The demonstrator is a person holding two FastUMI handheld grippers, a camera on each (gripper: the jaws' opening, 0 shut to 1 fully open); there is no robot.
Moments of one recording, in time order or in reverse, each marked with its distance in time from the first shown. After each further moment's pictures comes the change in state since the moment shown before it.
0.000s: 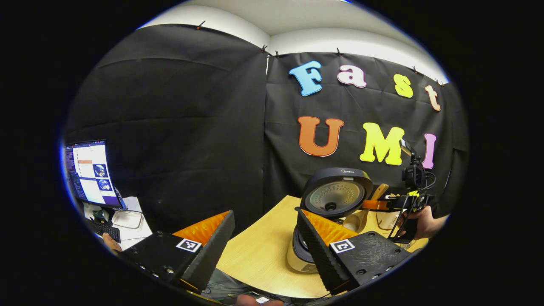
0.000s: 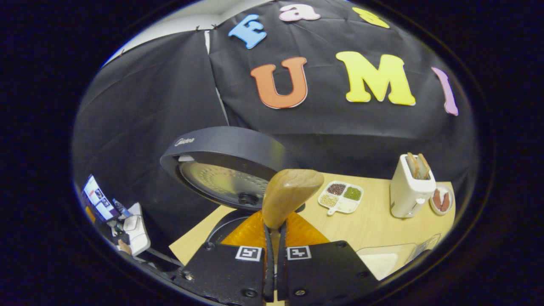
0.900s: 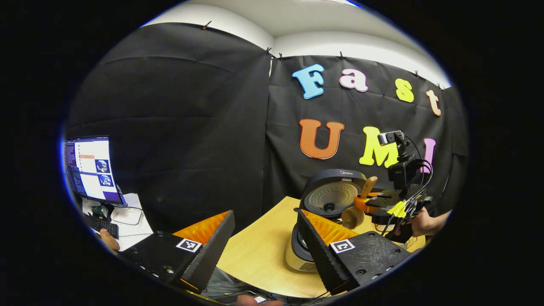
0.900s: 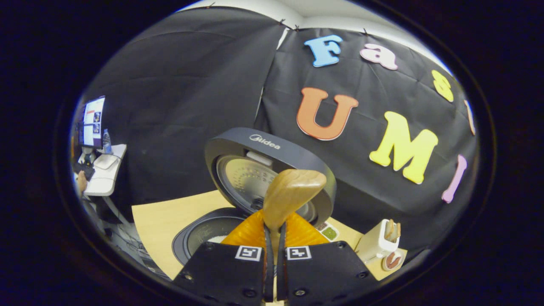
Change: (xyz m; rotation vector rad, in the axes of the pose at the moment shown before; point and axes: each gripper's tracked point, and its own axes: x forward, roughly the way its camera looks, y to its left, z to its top) left arm -0.014 0.002 -0.001 -0.025 -0.014 0.000; right arm -0.017 0.050 0.011 -0.491 -0.098 -0.030
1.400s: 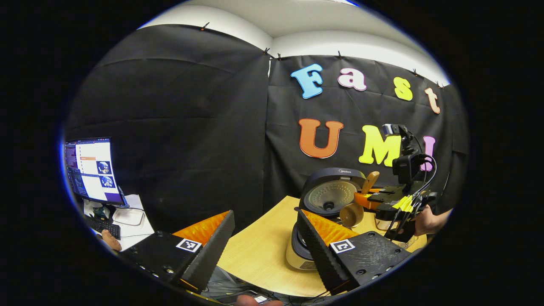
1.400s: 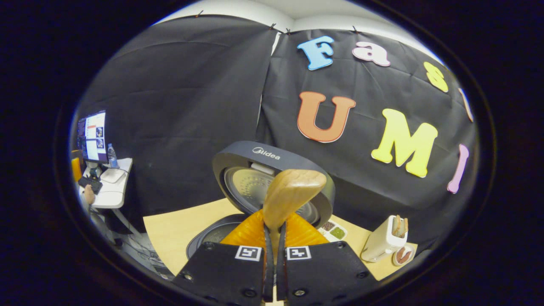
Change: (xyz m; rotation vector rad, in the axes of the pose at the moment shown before) left arm -0.005 -0.003 0.003 0.016 -0.002 -0.001; right arm -0.019 -0.001 0.010 0.131 -0.038 0.035
